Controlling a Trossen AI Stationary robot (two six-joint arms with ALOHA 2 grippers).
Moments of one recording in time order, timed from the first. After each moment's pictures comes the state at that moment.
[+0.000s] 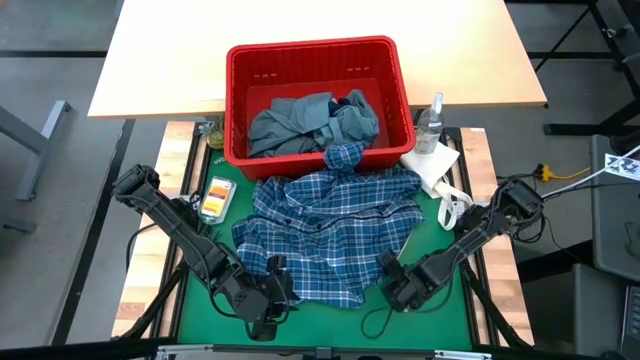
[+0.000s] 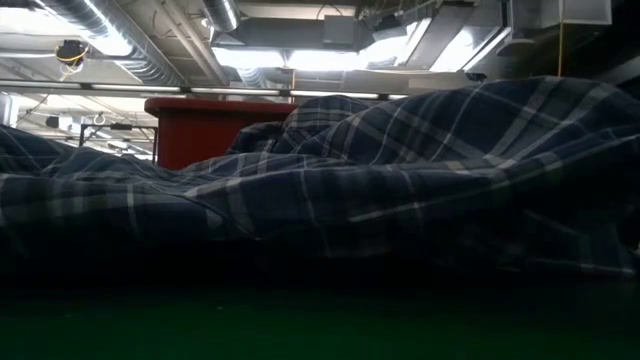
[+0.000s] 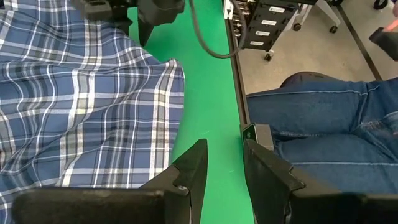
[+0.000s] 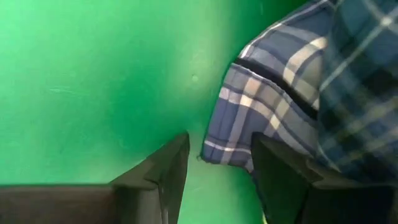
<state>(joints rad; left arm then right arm) -0.68 1.64 1.41 -0.51 -0.34 -0.59 0.71 1.74 0.93 -0.61 0.17 -0.03</state>
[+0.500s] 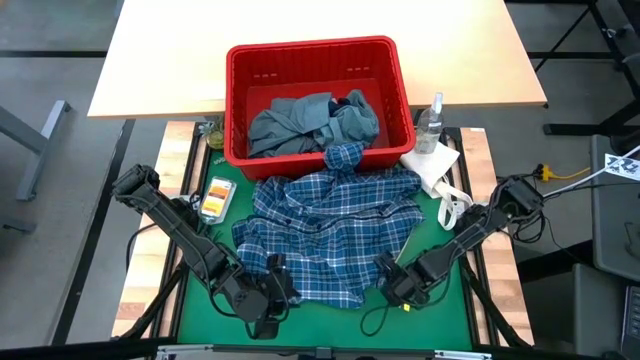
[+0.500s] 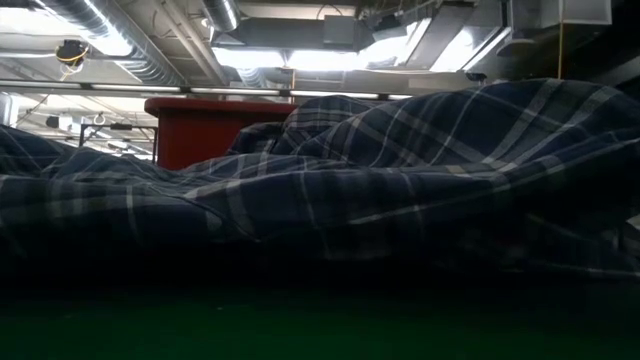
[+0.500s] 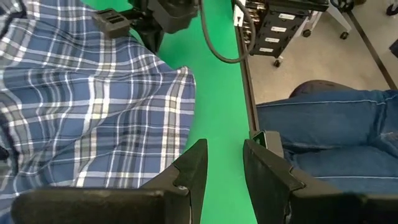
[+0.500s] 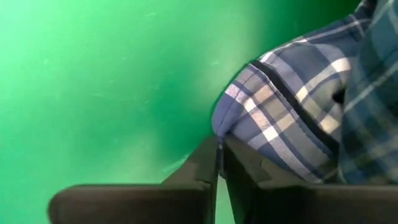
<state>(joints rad) -0.68 1.64 1.41 -0.52 -0.39 -0.59 0.68 1.74 0.92 -0.55 0.06 -0.10</state>
